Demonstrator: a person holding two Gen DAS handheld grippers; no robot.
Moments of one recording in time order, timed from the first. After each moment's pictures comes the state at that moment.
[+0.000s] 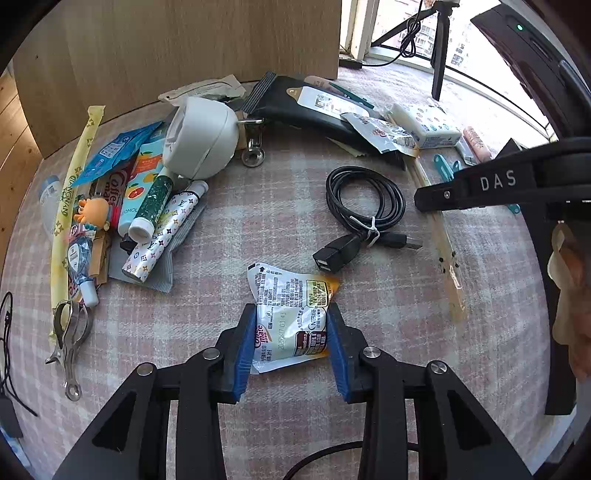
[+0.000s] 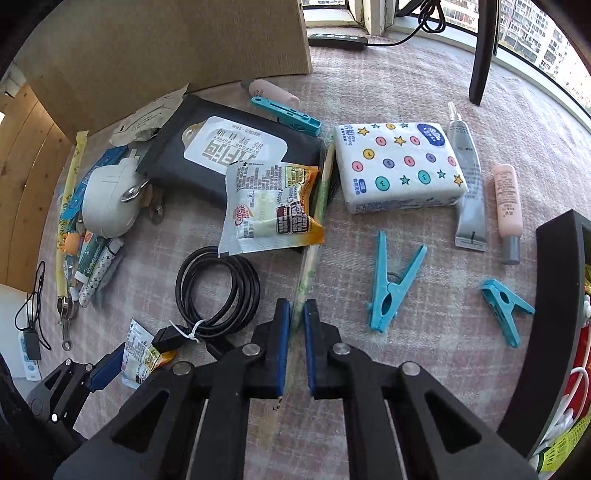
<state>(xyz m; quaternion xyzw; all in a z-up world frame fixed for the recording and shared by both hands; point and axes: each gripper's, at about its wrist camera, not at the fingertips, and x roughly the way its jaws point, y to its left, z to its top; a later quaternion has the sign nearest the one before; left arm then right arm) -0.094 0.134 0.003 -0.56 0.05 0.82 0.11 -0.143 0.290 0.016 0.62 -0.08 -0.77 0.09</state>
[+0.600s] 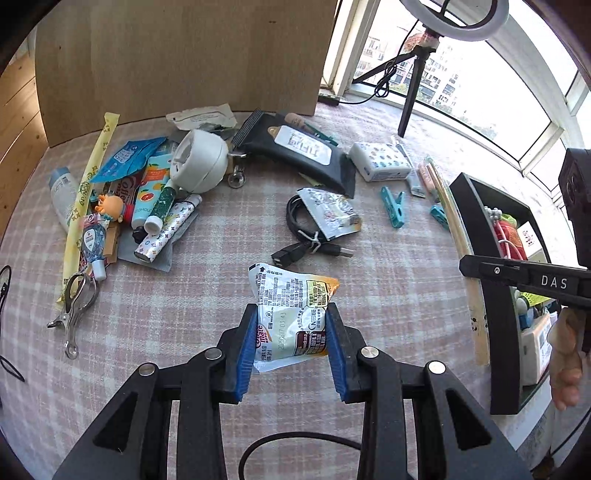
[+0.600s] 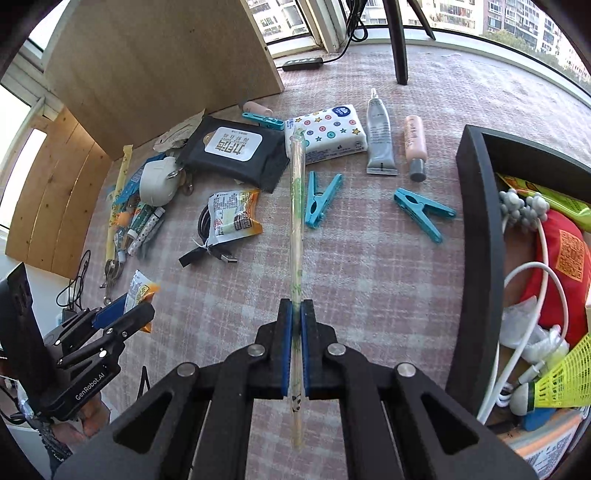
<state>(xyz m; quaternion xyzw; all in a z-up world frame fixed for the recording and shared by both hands) -0.053 0.128 0.067 -0.53 -0.01 0.84 0.14 -0.048 0.379 0.069 0.58 -0.13 -0.80 0.11</state>
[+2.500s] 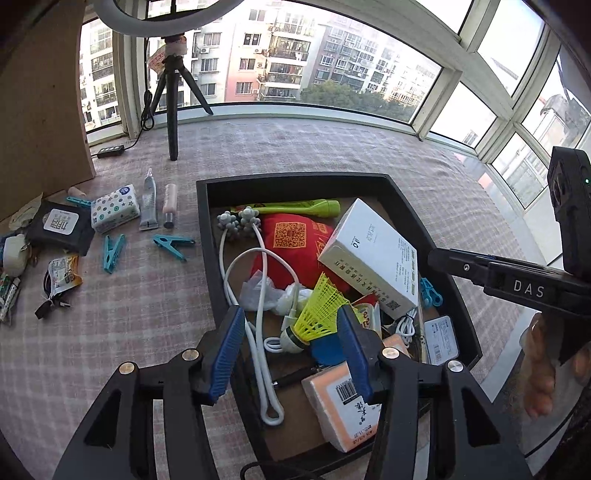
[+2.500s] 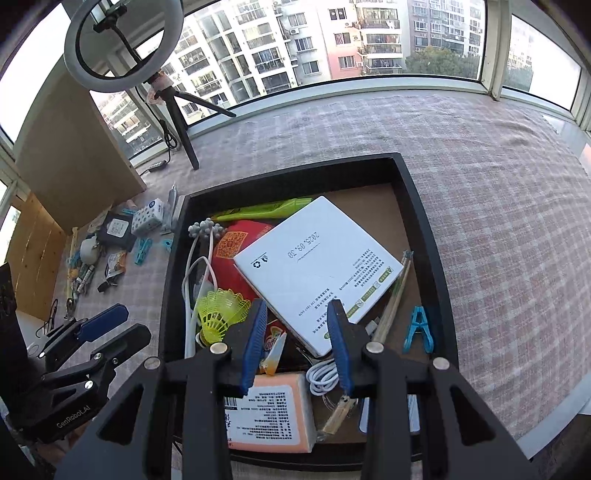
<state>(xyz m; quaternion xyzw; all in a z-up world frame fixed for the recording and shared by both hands) 0.011 0.412 0.120 -0.50 0.02 0.83 0.26 0.058 0.624 0.131 0.51 -0.15 -0.85 -0.02</state>
